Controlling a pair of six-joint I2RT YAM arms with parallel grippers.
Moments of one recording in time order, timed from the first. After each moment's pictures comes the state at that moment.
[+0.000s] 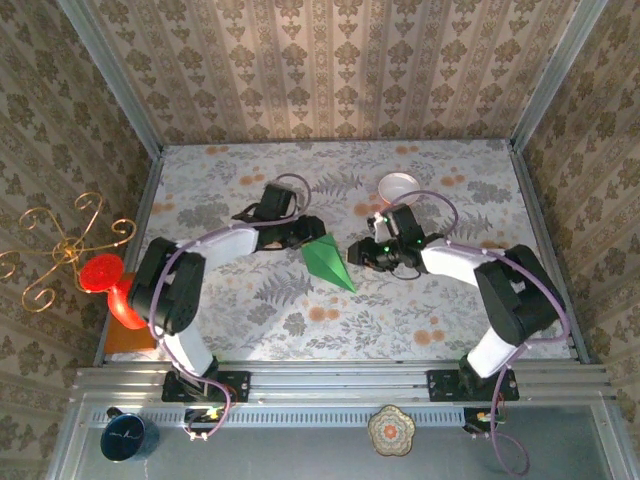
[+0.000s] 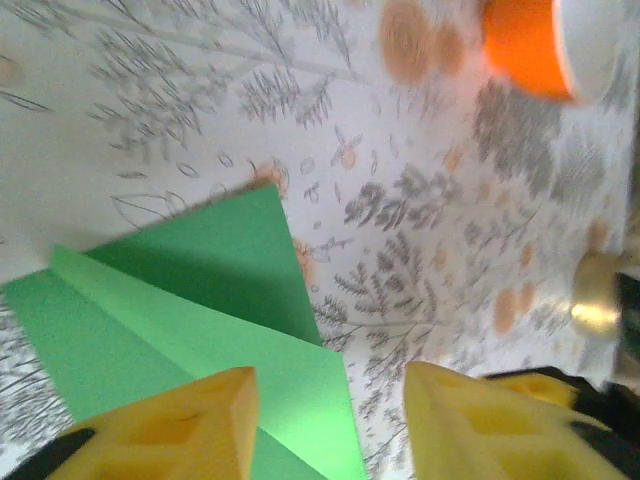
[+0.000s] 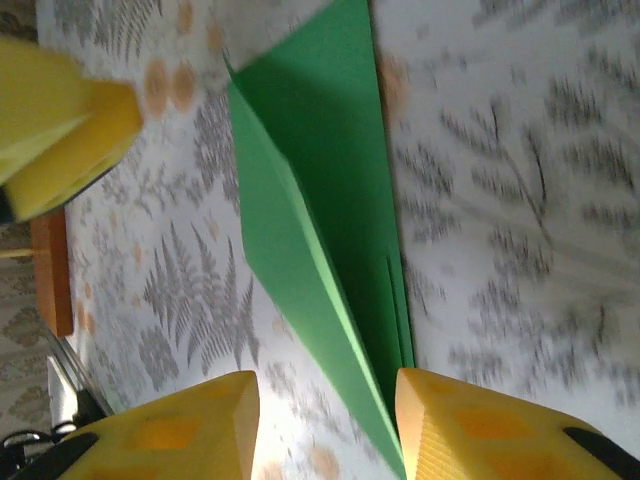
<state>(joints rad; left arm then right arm) -0.52 1.70 1.04 -0.17 0.42 -0.76 0.43 1.67 0.86 -0.05 -0.53 0.64</state>
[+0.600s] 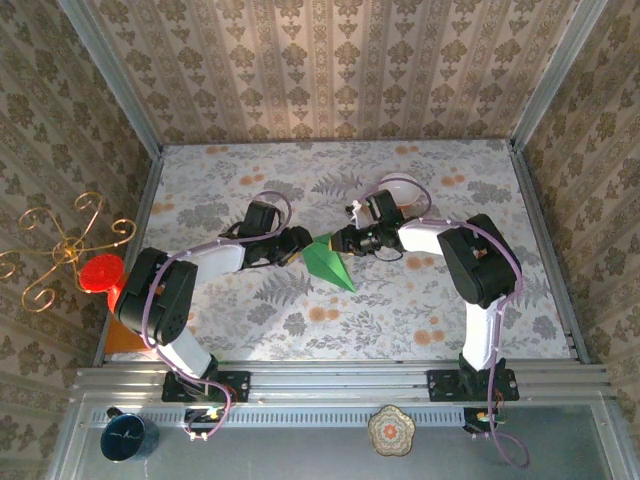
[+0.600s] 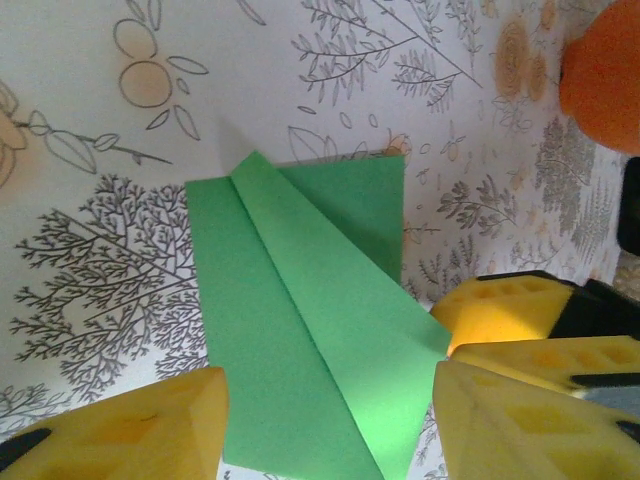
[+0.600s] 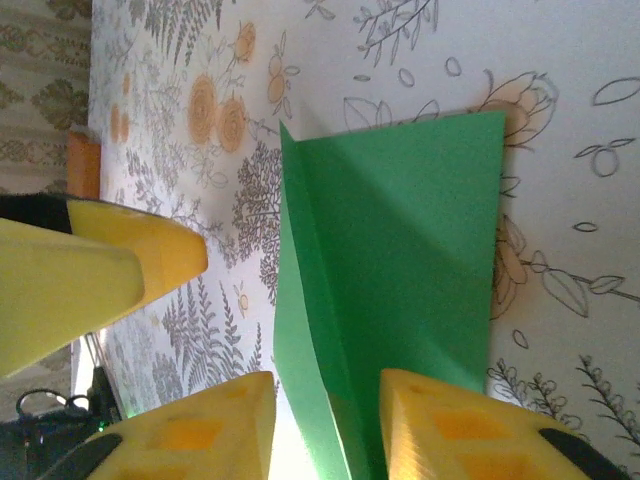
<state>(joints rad) -0.48 1.64 0.83 -0.03 0.42 -0.93 0.42 1.97 1.10 -0.01 -0.72 0.51</state>
